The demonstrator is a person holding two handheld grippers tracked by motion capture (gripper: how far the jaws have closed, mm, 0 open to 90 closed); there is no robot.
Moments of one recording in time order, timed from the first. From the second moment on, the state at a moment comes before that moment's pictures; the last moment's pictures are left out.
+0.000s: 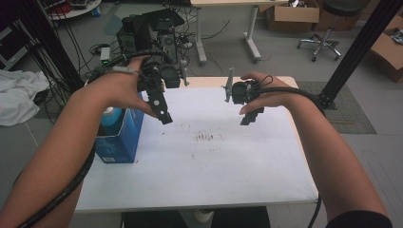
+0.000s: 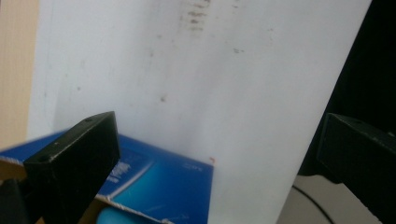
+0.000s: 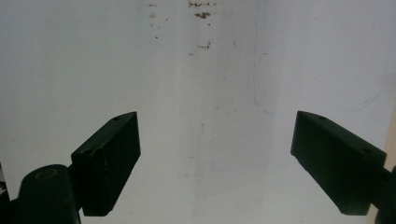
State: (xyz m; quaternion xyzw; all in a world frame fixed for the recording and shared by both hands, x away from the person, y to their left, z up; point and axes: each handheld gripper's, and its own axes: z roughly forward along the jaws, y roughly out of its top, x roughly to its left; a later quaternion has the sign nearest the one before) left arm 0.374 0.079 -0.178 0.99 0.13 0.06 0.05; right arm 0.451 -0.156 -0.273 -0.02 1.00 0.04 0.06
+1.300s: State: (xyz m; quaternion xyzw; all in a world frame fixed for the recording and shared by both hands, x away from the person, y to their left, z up) left arm 0.378 0.060 -0.218 1.00 0.03 0.02 0.04; right arm 0.452 -0.160 -0.278 -0.01 1.00 0.03 0.06
